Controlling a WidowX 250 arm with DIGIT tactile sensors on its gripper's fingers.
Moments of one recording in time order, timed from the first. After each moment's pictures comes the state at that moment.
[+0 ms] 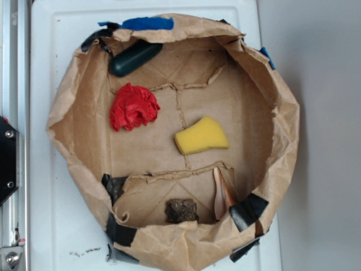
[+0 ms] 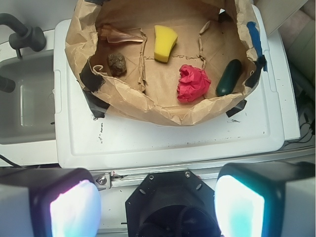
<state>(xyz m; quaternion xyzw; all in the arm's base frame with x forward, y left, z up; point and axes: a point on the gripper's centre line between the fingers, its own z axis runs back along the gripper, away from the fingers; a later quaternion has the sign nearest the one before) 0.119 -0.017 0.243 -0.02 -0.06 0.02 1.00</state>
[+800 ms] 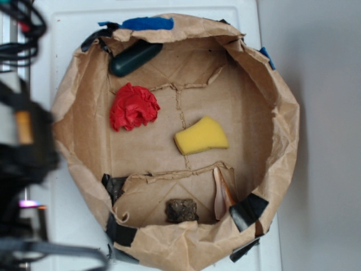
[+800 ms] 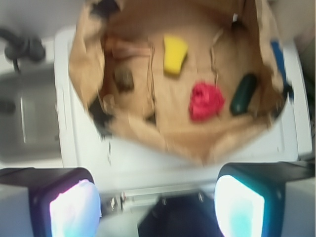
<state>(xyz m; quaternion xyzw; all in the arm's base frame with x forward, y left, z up) 0.182 -0.035 0.231 -0.02 -0.04 0.04 1.00</state>
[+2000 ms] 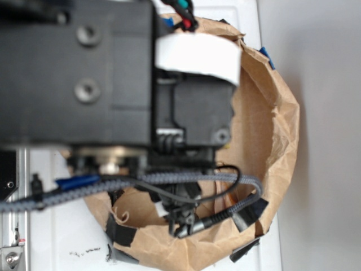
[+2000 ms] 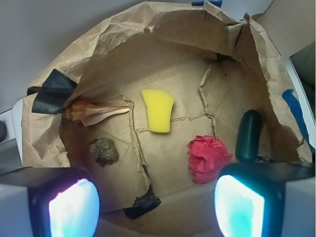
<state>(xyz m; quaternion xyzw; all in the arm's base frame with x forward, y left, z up) 0.247 -0.017 0.191 0.00 -0.06 0.14 0.99</state>
